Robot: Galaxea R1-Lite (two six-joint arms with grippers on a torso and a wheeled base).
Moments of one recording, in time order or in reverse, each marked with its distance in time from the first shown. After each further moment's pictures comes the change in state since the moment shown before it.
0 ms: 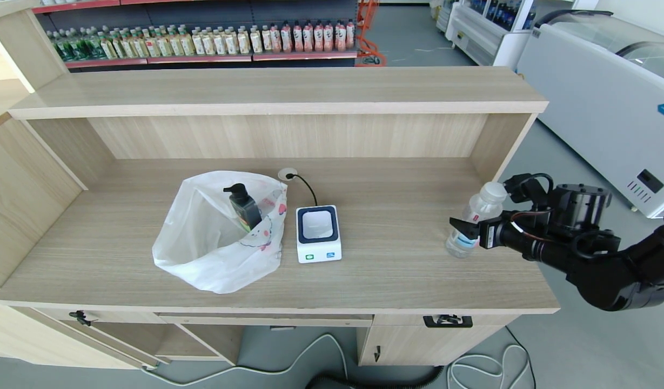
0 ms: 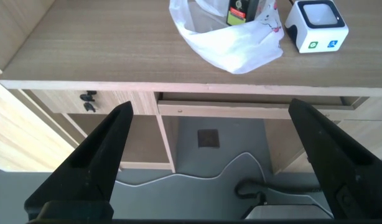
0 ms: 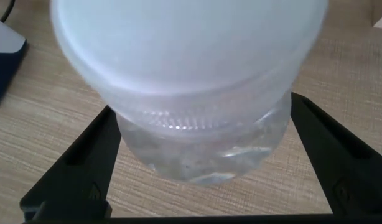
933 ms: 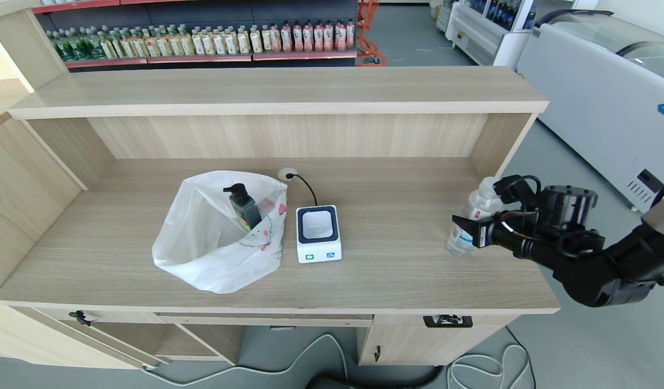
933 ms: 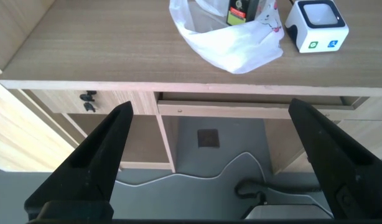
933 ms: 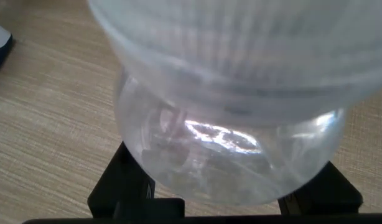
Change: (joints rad) left arm 0.000 0.000 0.000 0.000 0.000 0.000; right arm 0.008 0.061 -0.046 -0.029 0.002 -0.036
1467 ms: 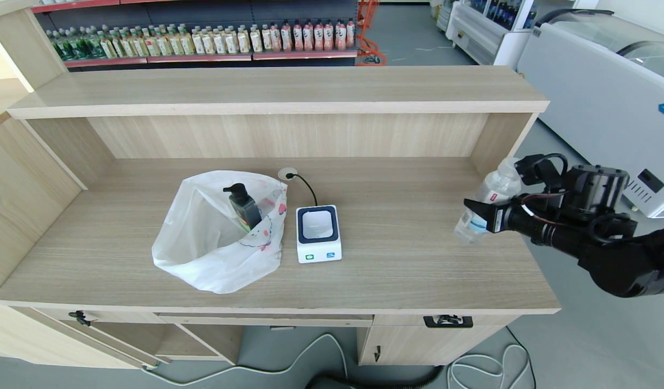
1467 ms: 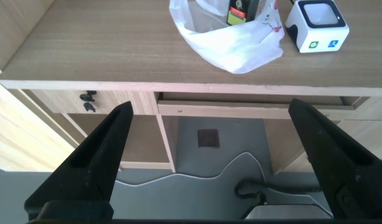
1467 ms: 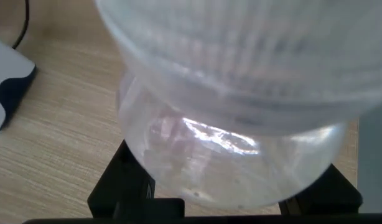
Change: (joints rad) left arm 0.000 0.000 0.000 0.000 0.000 0.000; right arm -0.014 -0.160 -0.010 0.122 0.002 0.056
